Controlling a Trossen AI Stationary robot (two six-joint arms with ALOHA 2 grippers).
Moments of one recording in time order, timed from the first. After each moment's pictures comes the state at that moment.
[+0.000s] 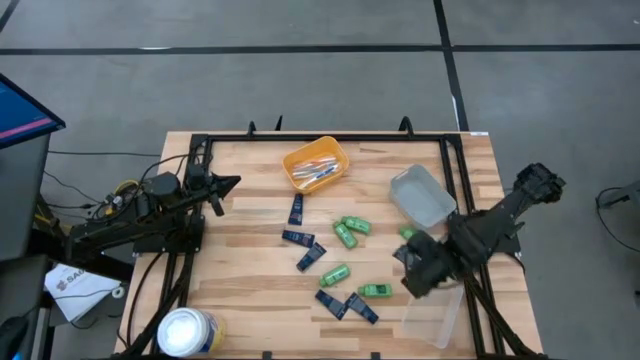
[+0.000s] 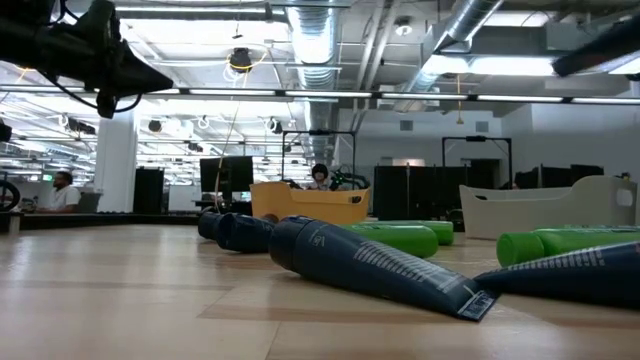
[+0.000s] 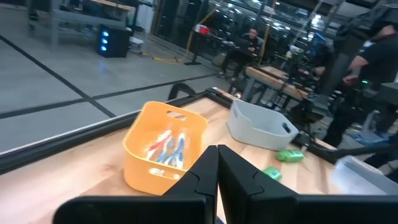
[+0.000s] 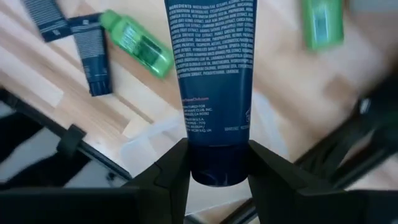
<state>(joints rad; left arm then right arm) 0.36 0.11 0.24 -0.22 -0.13 -0.35 0.67 1.45 1.37 -1.40 0.00 1.58</state>
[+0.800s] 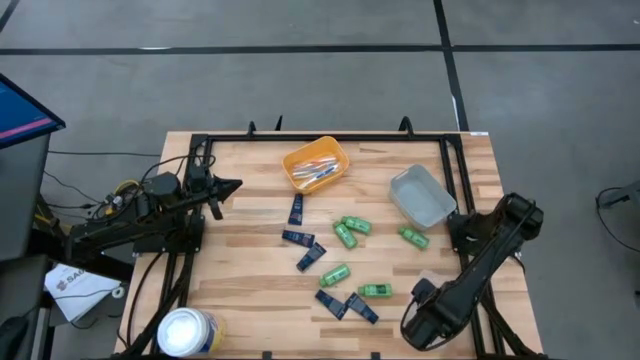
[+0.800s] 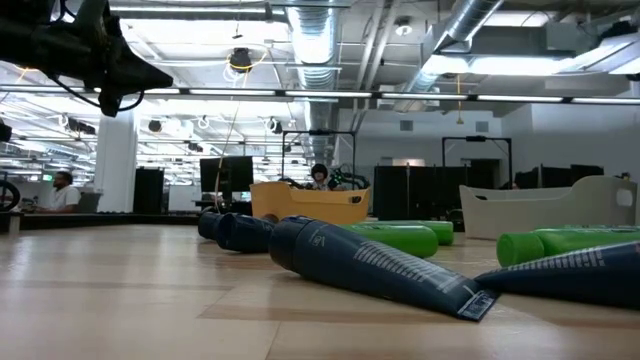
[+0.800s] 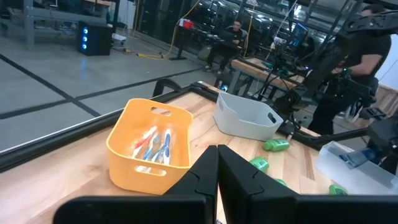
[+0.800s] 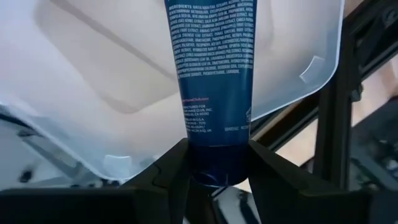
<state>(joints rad) 0.36 0.11 0.24 -0.22 -0.06 -0.32 0.87 1.80 1.37 -1.36 -0.35 1.66</state>
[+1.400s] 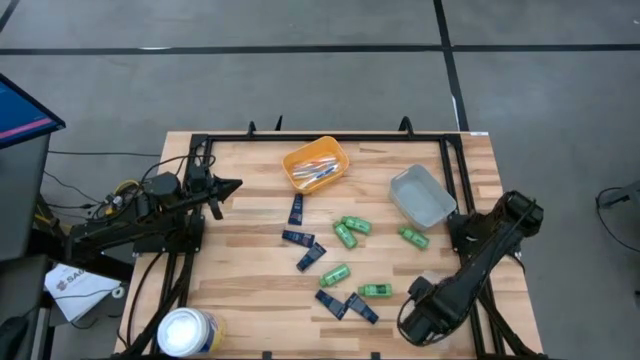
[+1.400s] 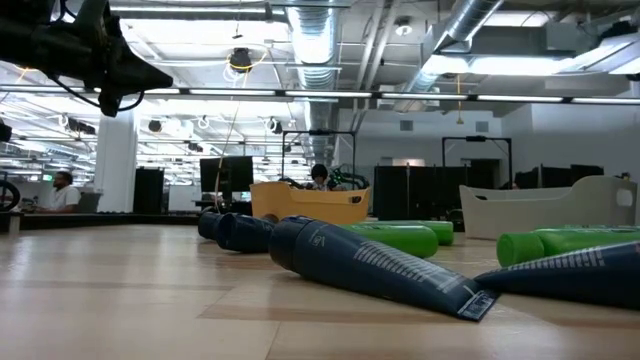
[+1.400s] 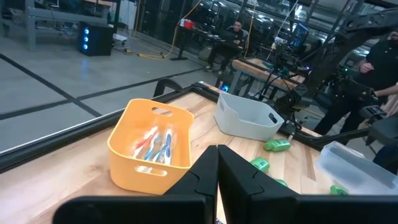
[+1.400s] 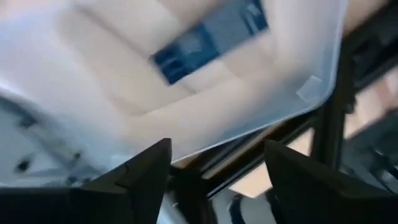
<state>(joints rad) 0.36 0.11 0.24 -0.22 -0.07 -0.32 0.82 1.76 1.38 -1.35 -0.33 1.59</state>
